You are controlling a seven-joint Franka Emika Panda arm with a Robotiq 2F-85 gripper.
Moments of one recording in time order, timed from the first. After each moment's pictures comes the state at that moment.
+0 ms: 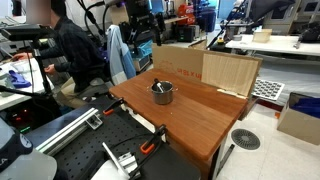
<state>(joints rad) -0.13 -0.27 0.17 -2.57 0.02 2.39 1.77</state>
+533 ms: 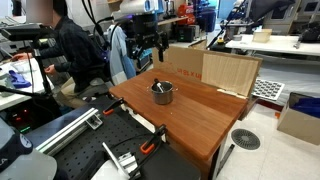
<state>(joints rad) -0.11 -0.12 0.13 -2.55 0.06 2.44 1.73</state>
